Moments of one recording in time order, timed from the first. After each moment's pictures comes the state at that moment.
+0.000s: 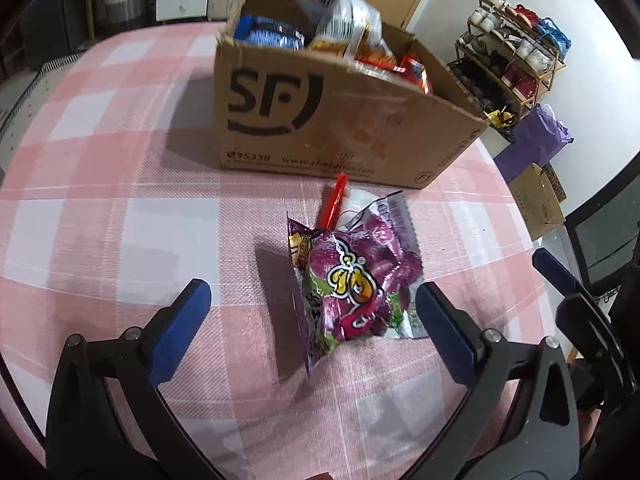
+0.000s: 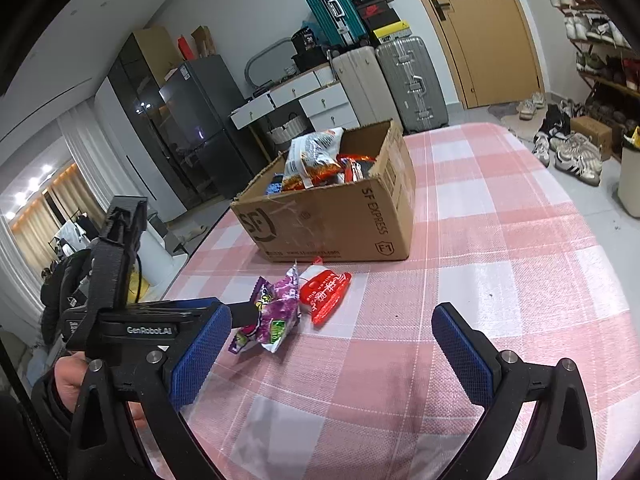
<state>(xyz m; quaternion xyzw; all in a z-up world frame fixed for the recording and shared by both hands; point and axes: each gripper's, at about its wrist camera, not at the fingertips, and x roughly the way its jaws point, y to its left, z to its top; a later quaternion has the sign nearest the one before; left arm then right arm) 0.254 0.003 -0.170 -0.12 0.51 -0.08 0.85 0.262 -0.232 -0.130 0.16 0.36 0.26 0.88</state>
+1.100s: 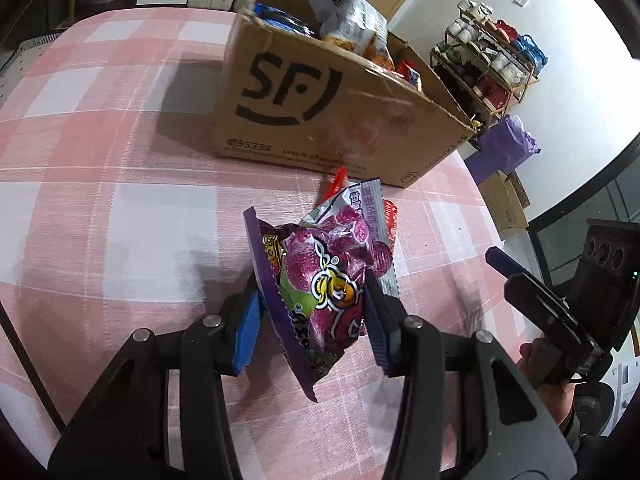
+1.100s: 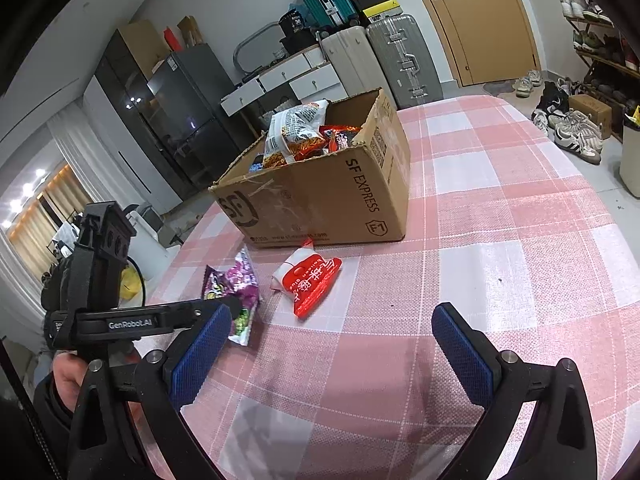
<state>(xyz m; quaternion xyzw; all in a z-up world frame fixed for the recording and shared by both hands) 0.266 0.019 -0.199 -0.17 0.49 -0.14 0.84 0.279 -0.224 -0.152 0.16 0.39 0.25 0.87</state>
